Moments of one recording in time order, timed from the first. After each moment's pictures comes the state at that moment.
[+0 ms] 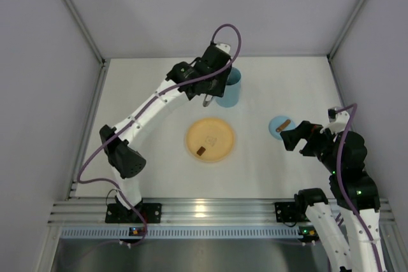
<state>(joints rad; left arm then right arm) -0.79 1.90 2.12 -1.00 -0.32 -0.33 0.10 0.40 0.82 -0.78 -0.18 0.39</state>
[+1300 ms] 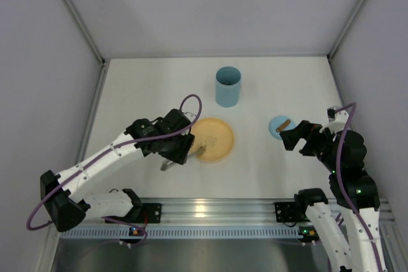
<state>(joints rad) -0.84 1.19 1.11 -1.06 -0.06 -0.39 0.10 0.41 0.82 -0.78 -0.19 0.39</state>
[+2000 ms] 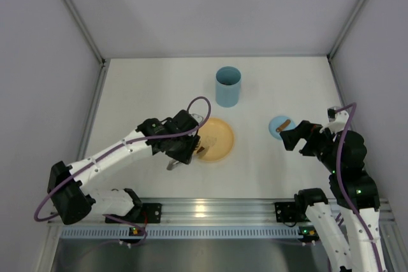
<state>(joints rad) -0.86 1.27 1.09 -0.99 -0.05 -0.39 0.10 0.41 0.82 -0.78 -0.19 0.39</state>
